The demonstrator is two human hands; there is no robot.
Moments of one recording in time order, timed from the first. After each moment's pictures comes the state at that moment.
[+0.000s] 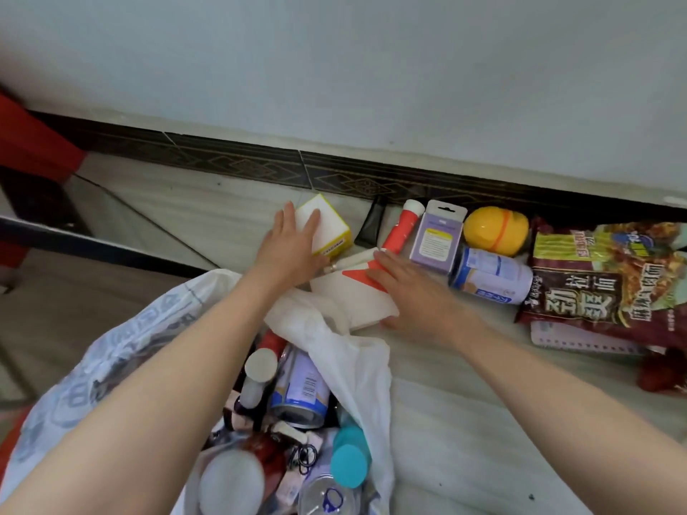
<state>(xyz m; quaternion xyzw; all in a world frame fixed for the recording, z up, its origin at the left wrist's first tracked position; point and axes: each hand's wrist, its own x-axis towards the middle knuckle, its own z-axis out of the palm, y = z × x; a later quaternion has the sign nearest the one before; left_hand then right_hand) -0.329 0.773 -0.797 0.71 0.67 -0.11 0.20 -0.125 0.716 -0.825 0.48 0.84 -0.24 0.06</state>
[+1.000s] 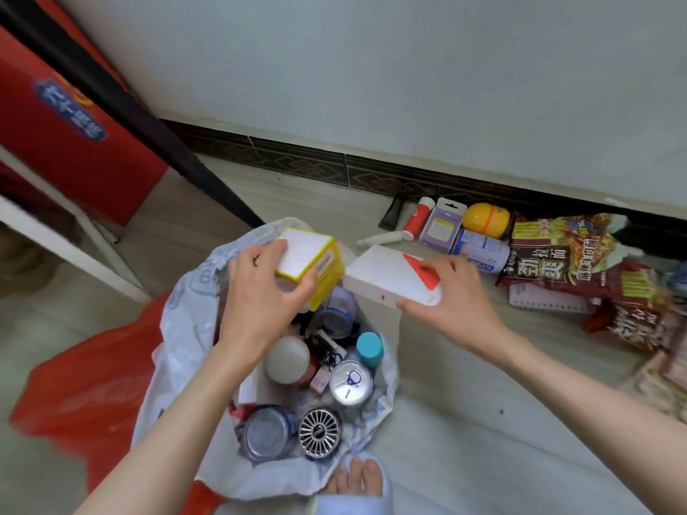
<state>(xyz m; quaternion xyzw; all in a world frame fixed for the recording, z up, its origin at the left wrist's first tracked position) -0.360 0.556 -0.672 0.61 0.74 0.23 0.13 -0.116 0.584 -0.703 0.63 0.71 -0.29 -0.14</state>
